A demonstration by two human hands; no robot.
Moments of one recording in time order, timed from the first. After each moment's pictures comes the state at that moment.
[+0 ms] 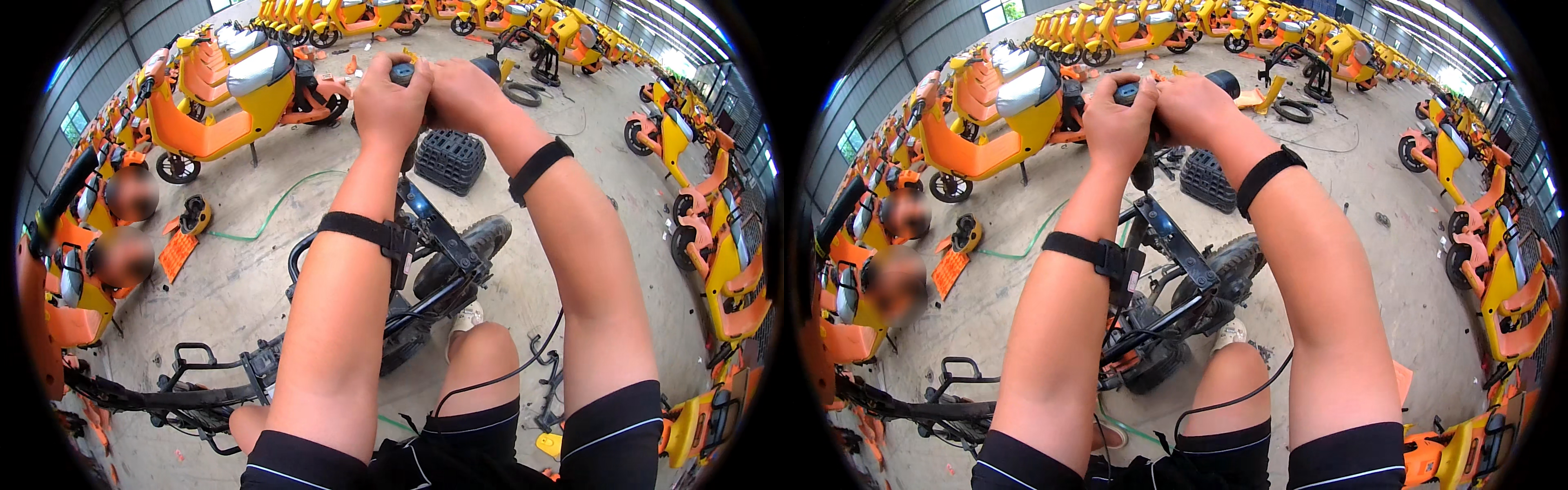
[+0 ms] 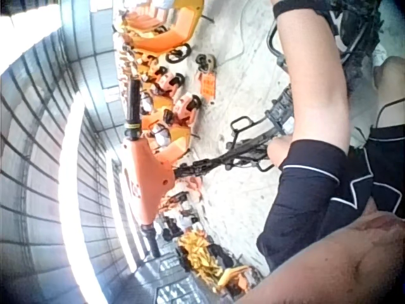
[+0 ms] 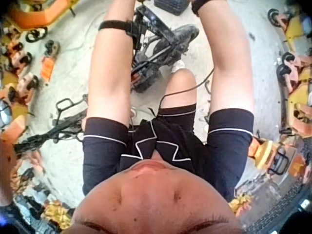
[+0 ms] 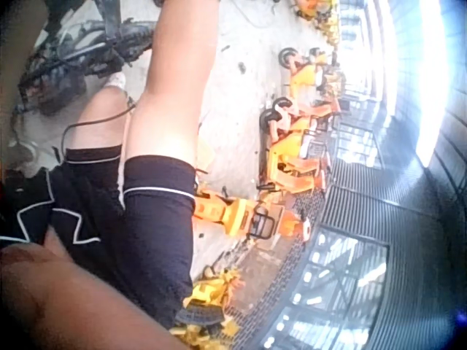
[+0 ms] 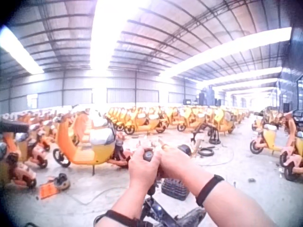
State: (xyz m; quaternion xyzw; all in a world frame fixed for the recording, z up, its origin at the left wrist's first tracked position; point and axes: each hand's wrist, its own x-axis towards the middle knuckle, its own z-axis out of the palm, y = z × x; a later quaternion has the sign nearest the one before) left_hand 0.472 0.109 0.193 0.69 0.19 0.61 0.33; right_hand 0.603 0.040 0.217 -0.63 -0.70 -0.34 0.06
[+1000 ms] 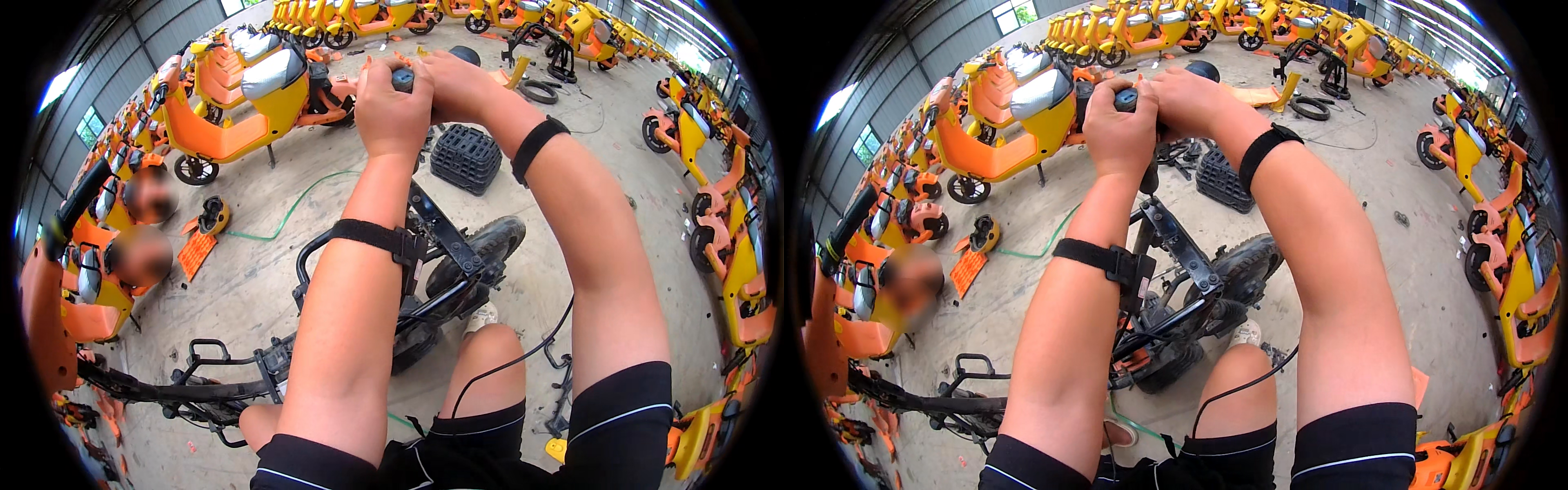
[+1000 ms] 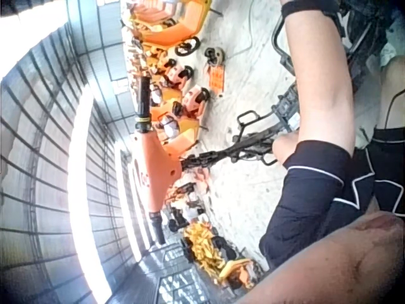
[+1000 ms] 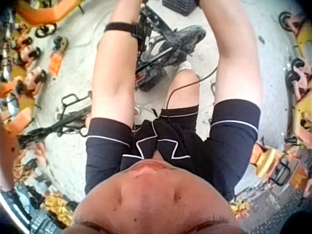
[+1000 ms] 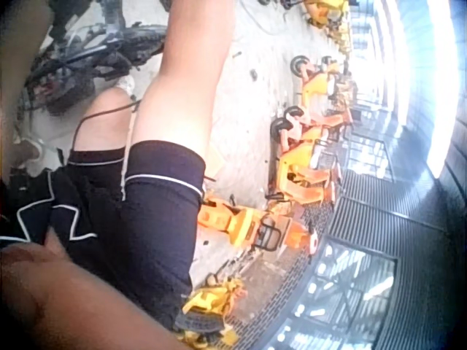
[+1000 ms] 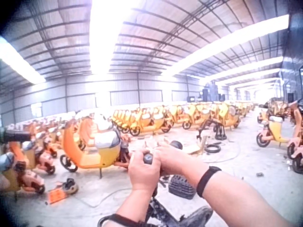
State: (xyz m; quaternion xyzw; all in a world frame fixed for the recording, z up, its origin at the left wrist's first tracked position) left_hand 0.479 0.095 0.191 0.68 0.21 0.67 0.21; right_hand 0.627 0.057 0.219 -0.53 -0.78 -0.34 0.07
